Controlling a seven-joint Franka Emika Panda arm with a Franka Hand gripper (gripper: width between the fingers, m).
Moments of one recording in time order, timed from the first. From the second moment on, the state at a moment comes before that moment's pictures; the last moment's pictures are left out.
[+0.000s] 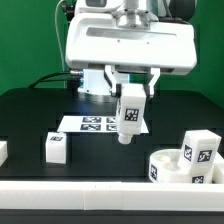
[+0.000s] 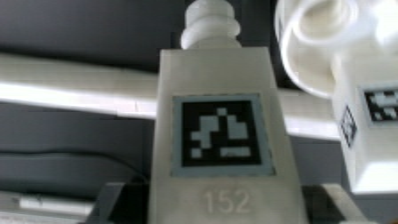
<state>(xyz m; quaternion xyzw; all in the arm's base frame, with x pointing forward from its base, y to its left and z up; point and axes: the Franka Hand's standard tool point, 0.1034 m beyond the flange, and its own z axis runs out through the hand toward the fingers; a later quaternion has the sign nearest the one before) 0.586 0.007 0.132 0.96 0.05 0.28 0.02</state>
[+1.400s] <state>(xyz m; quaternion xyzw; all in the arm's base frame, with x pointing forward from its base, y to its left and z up) 0.598 0.059 0.112 0.96 0.07 0.29 0.00</state>
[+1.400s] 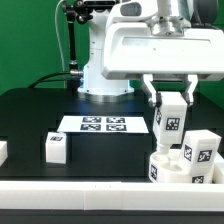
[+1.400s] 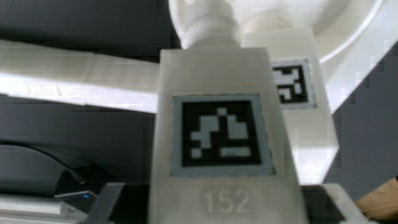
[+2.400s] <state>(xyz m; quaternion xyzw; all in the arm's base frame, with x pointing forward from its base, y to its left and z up) 0.590 0.054 0.094 0.95 0.08 0.29 0.01</state>
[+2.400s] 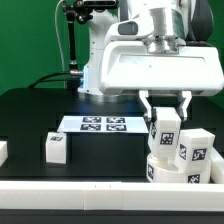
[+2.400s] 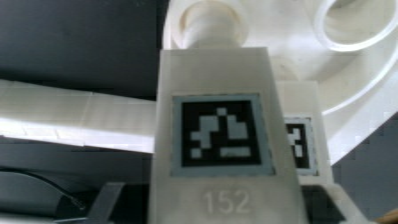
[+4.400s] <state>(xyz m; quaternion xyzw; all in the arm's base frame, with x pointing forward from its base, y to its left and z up) 0.598 0.051 0.127 0.98 0.07 0.20 -0.01</state>
